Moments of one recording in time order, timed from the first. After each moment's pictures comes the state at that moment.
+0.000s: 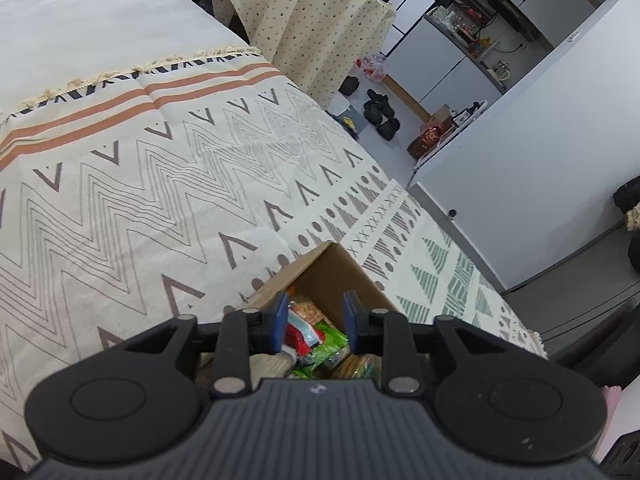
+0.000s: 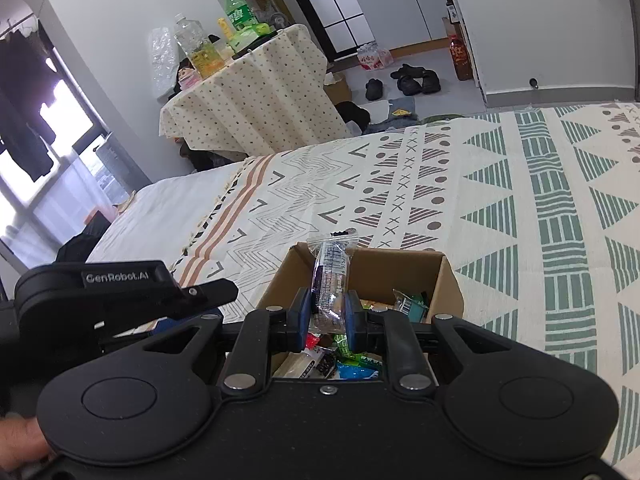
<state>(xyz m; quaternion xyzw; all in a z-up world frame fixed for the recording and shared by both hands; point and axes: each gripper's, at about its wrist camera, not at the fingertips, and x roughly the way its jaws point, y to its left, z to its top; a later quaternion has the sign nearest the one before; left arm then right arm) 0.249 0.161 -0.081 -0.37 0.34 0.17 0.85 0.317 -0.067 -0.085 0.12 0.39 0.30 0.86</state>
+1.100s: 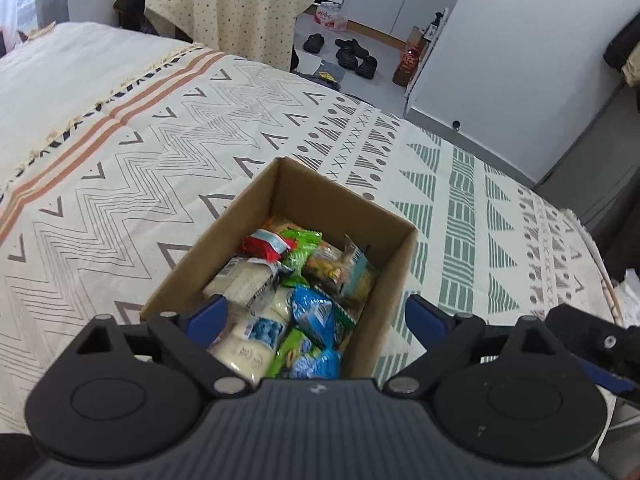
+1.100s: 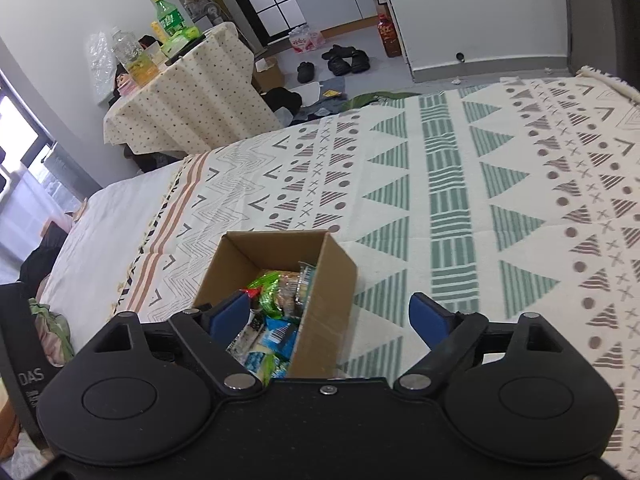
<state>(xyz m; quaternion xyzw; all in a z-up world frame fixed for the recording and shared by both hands) 0.242 0.063 -0.065 -0.20 0.43 0.14 0.87 0.294 -0.155 -0.043 0.12 0.44 0.21 0.86</state>
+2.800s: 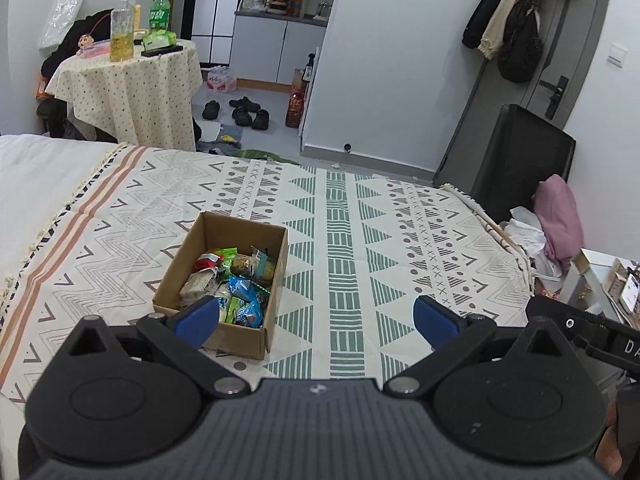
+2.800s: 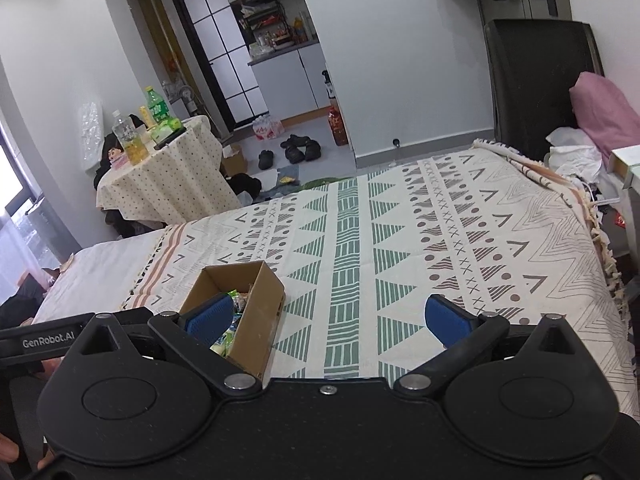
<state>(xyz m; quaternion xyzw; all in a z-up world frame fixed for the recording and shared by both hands) 0.088 -0.010 0.066 -0.10 0.36 0.00 0.93 0.137 -0.278 0.031 0.12 0.32 0.14 0.93</state>
